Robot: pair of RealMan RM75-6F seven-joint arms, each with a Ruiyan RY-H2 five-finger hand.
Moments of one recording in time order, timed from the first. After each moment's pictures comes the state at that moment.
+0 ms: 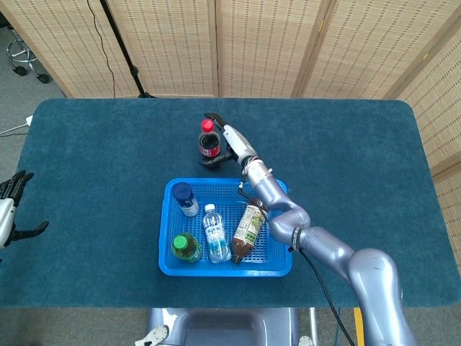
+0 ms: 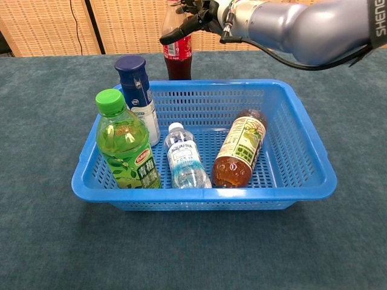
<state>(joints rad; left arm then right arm) -0.25 -0.97 -0.13 -1.71 1.21 1.20 -0.14 1.25 -1.86 0.49 -0.68 -1.16 0.53 0.84</state>
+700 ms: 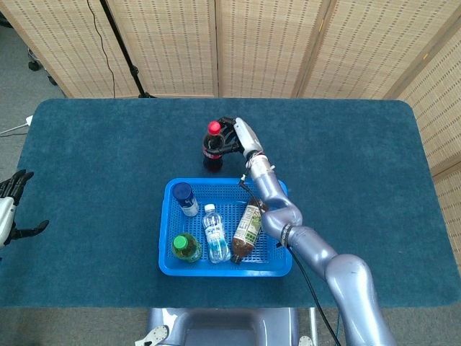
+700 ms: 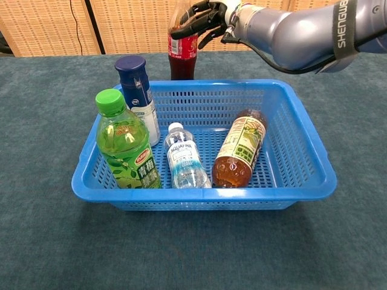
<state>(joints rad) -0.25 -0.97 -0.13 -1.71 1.21 1.19 -0.15 1.30 -1.98 0.55 -0.45 -1.08 0.52 0.82</state>
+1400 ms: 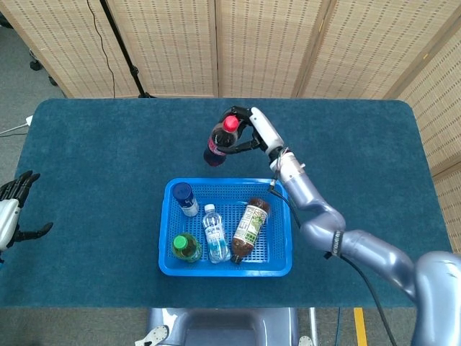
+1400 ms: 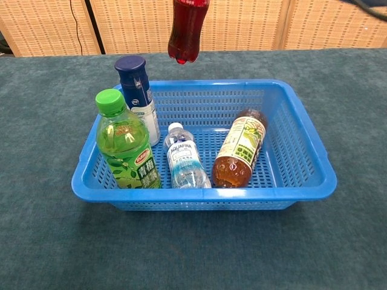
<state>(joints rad) -0.25 -0.95 -0.12 -1.72 1.27 1.19 -0.18 1.03 -1.51 0.52 -1.21 -1.18 0.72 0.81</state>
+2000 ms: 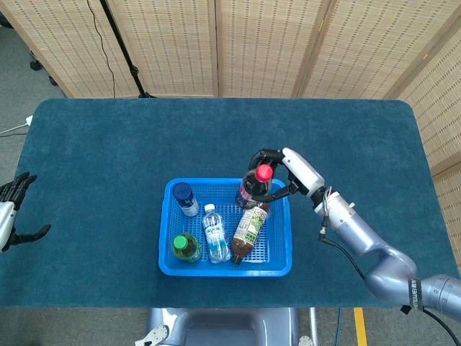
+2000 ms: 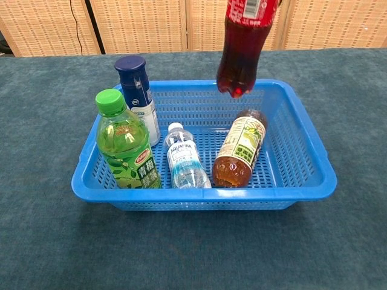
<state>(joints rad) -0.23 -0.94 -0.11 -1.72 1.31 1.22 -0.22 0.77 -1.13 0.39 -1.73 -1.34 0.78 0.78</state>
